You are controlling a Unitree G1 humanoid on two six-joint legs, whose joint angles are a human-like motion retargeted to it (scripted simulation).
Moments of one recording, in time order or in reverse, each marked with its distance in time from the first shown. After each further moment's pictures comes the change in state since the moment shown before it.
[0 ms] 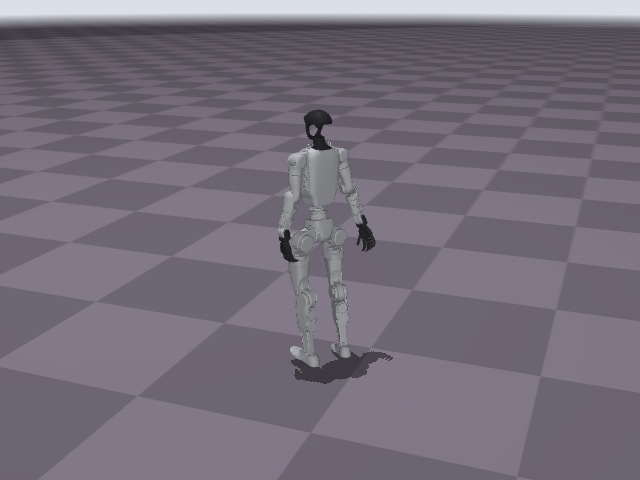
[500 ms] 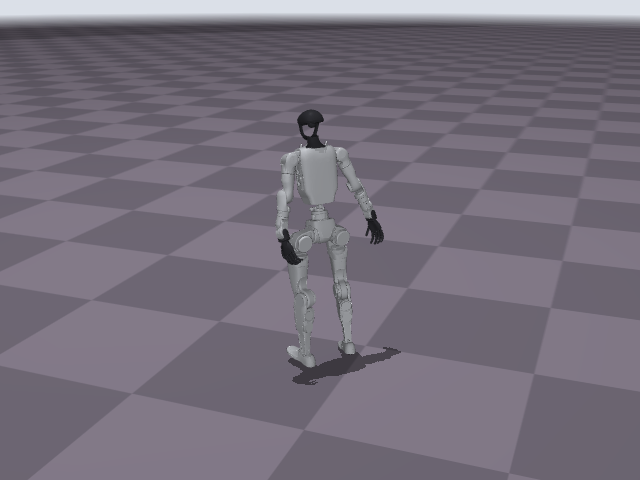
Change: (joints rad) left arm 0.042 0.099 0.194 0.166 -0.116 0.074 -0.002; right arm -0.068 -0.152 -0.086 -0.261 -0.109 -0.180 -0.011; waist -0.055 0.022 0.133; left_leg -0.036 0.080 0.156 -0.021 0.017 -0.058; right_leg -0.143 -0.037 0.101 0.076 0.072 0.029
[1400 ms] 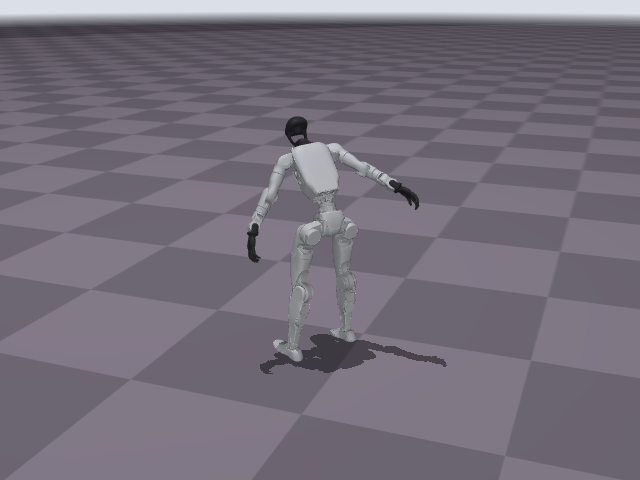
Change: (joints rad) left arm -0.414 0.446 -0.140 -0.090 -0.001 -0.034 0.044; right arm 0.194 -0.112 -0.351 0.258 0.308 -0.125 -0.147; waist -0.108 -0.065 0.470; left_leg -0.194 0.154 0.008 -0.006 0.111 -0.131; right_leg -0.228 0.087 0.366 -0.074 0.118 0.008
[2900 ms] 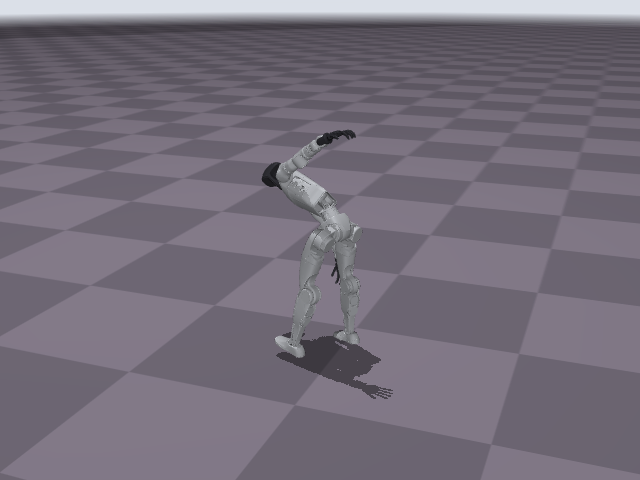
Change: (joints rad) left arm 0.893 -0.085 0.061 0.283 -0.549 -0.150 0.102; right arm -0.612 -0.476 0.247 -0.228 0.564 -0.075 0.215; waist 0.615 0.603 0.065; left_leg -0.577 -0.164 -0.286 -0.022 0.195 0.019; right_leg -0.322 -0.123 -0.332 -0.033 0.040 -0.017
